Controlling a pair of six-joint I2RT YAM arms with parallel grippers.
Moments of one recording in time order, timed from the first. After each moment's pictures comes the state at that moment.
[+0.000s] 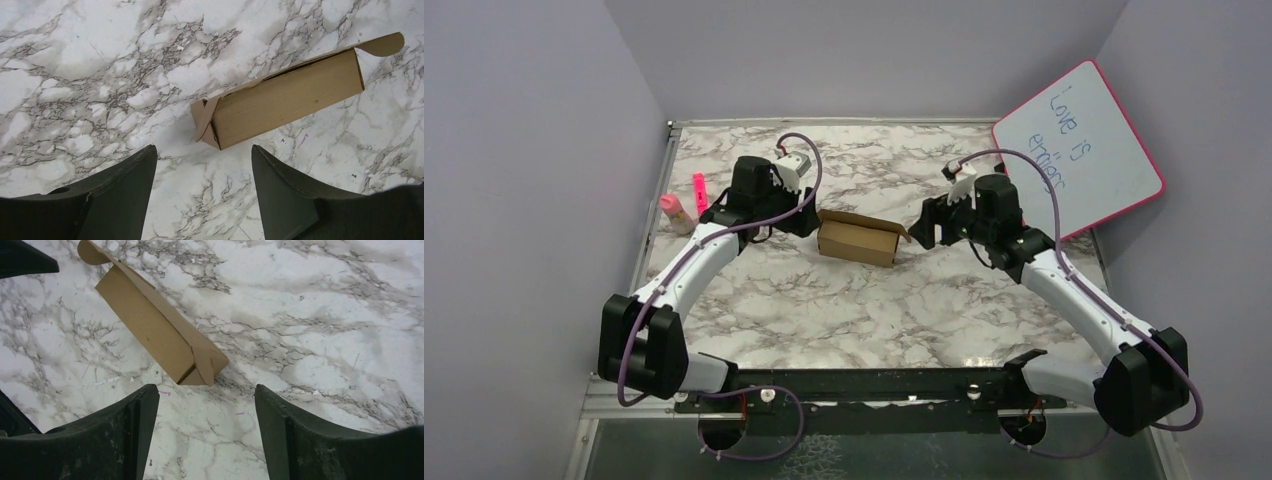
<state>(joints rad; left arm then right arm) -0.30 1.35 1.00 -0.30 0.37 0.01 0.40 1.17 0.87 -0.21 -0.27 0.10</state>
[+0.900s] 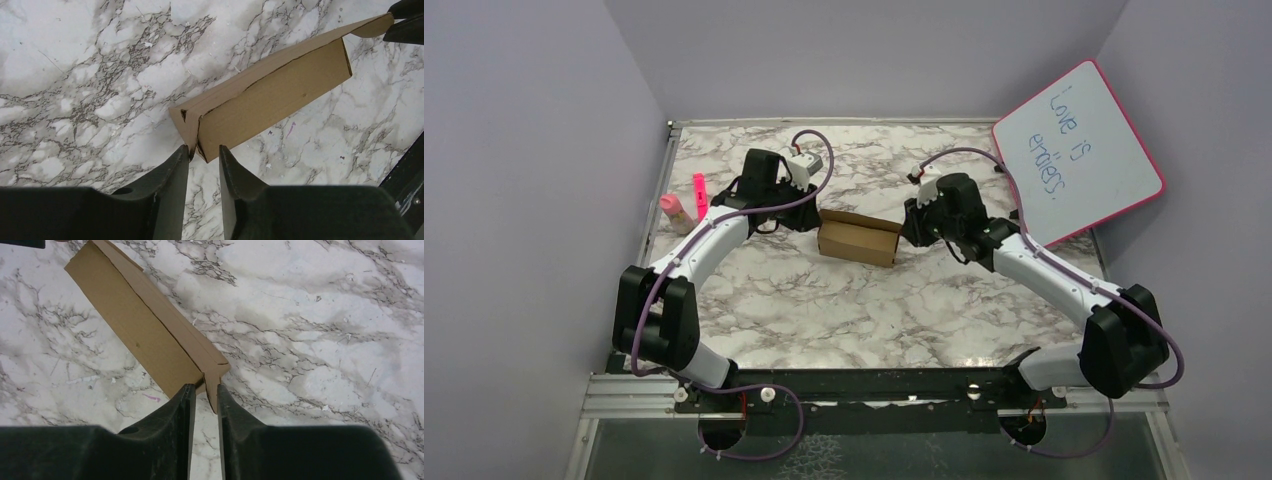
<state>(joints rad) -0.30 1.51 1.10 -0.36 0.50 0.08 0.54 1.35 0.94 -0.19 -0.15 0.05</state>
